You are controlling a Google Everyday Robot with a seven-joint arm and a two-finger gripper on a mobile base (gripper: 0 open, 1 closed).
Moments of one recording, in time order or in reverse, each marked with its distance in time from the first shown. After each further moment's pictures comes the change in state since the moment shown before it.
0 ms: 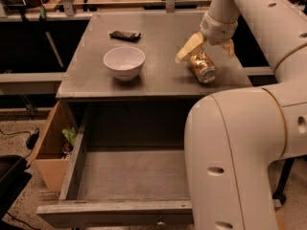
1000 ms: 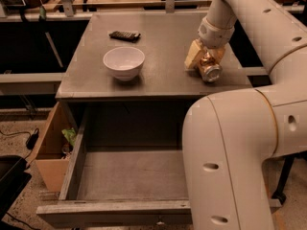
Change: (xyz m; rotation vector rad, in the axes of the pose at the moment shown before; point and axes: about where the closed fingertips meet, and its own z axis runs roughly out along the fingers) arm -0.009 -0.003 0.019 -0.015 -0.006 0.017
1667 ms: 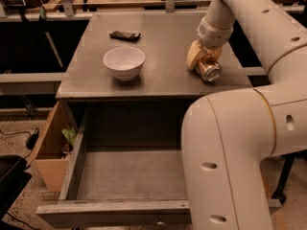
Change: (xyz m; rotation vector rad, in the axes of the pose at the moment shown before) arm -0.005 0.000 0.003 0.001 -0.011 -0.001
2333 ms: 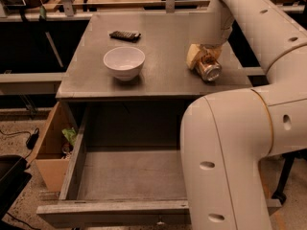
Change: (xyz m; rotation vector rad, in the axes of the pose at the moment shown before) arm -0.003 0.000 0.000 0.000 -0.006 0.000
